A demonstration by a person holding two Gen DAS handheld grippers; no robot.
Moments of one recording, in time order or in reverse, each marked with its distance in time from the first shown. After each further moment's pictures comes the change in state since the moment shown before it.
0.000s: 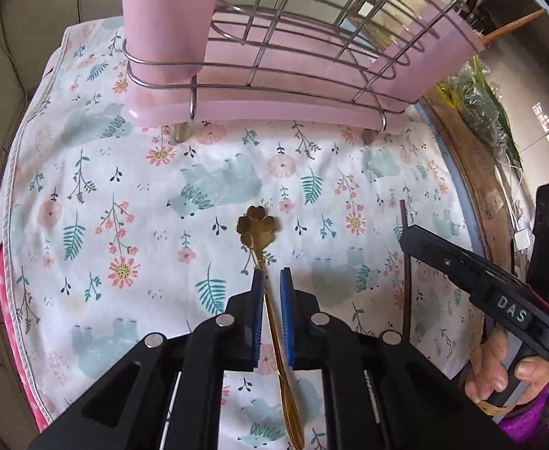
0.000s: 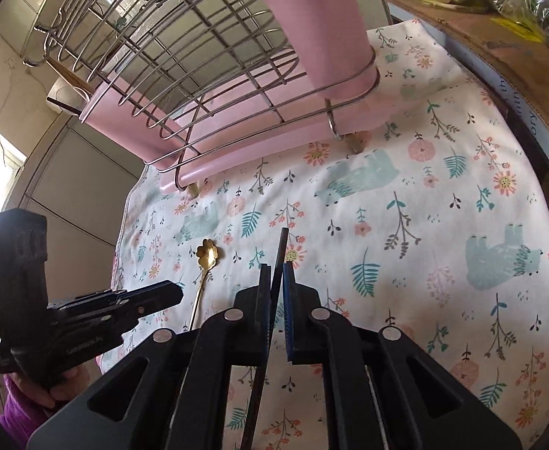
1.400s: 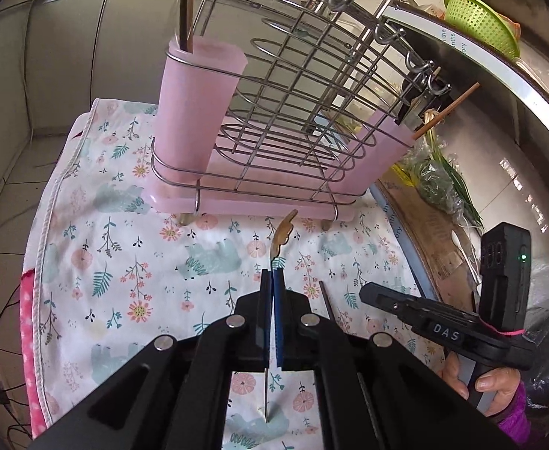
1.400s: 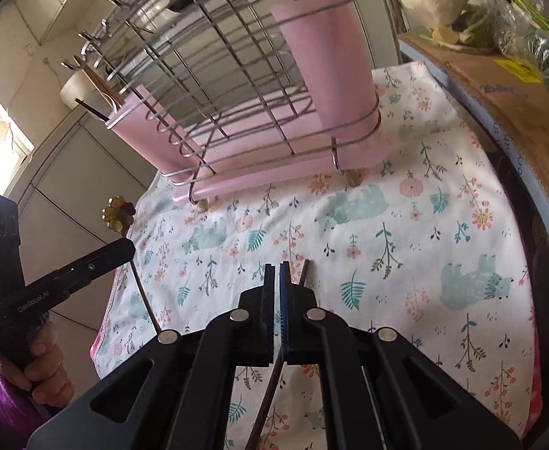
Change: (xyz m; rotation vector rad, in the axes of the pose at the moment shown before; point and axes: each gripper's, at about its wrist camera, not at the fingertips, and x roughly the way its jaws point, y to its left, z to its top) left arm -0.073 -0.006 -0.018 -0.025 -0.389 -0.109; right arm -0.019 0.011 -0.003 -0.074 -0.056 -0.020
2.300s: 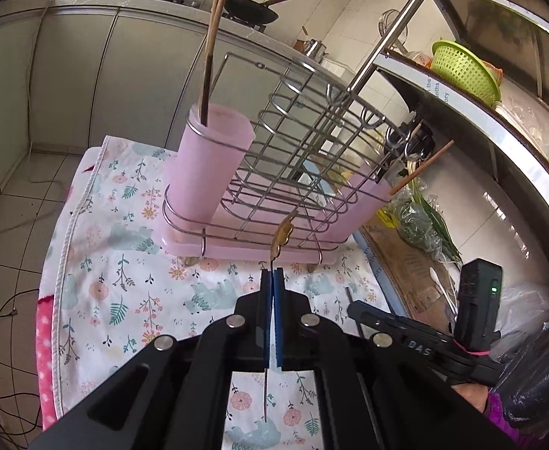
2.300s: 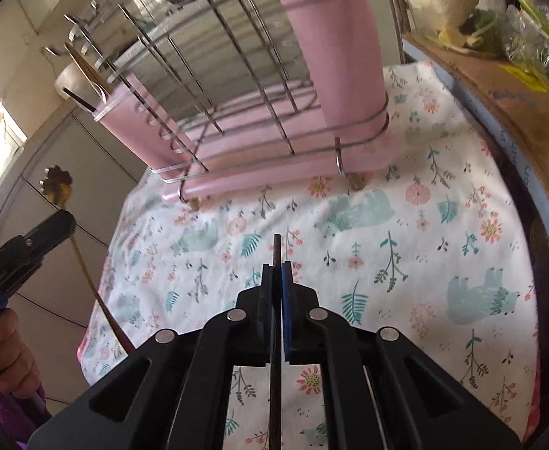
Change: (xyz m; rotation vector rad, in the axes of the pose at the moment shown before) left arm -0.045 0.013 0.013 -0.030 -0.157 -0.057; right arm 0.000 0.007 0.006 -0.048 -0.053 -0.022
